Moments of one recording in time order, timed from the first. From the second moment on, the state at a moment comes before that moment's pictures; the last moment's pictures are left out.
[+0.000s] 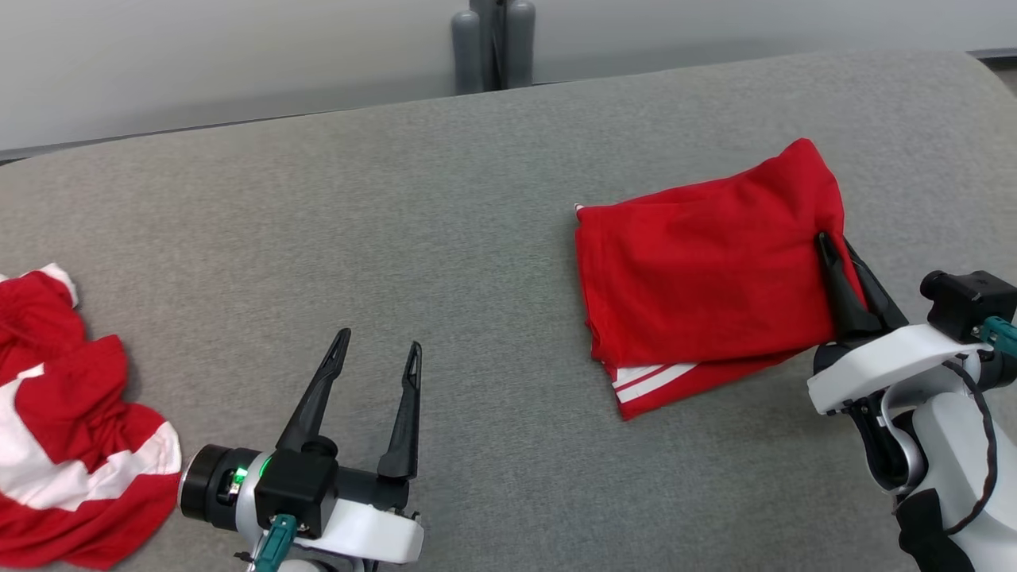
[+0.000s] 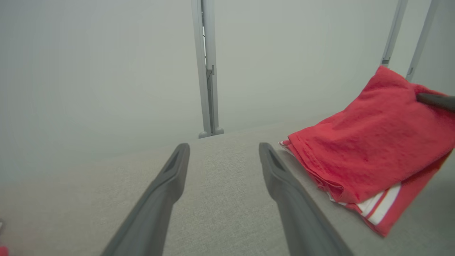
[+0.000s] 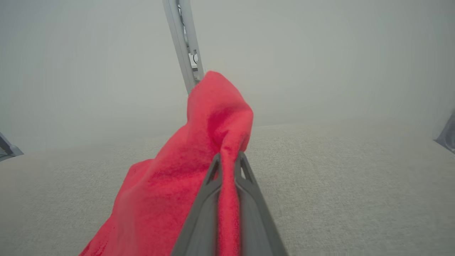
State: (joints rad) left arm -0.05 0.06 -0.28 0.04 -0.07 0.09 -0.26; right arm -0.48 -0.23 0.25 0.56 0.47 0.13 -0.26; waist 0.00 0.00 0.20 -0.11
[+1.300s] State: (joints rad) left arm -0.32 0.12 -0.34 -0.21 0.04 0.01 -0.21; right arm -0.78 -0.36 0.10 0.60 0.21 0.13 -0.26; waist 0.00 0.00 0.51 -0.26
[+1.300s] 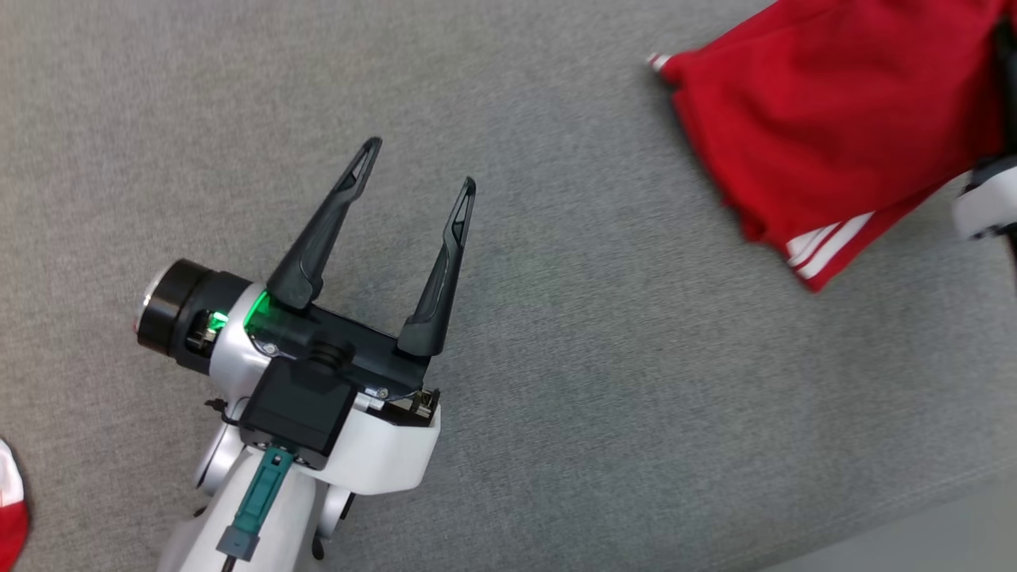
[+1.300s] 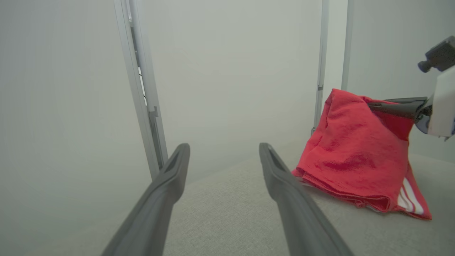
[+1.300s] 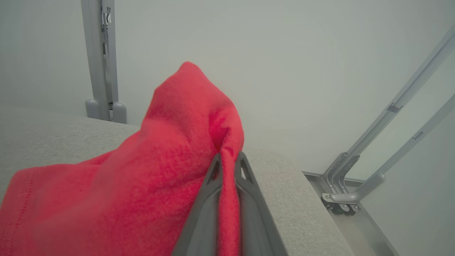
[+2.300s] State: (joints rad) left arm -0.38 0.15 -0.35 -0.32 0.06 0.01 -0.16; right arm -0.92 -0.47 -0.34 0.72 -0.22 0.13 -0.26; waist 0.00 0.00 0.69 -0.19
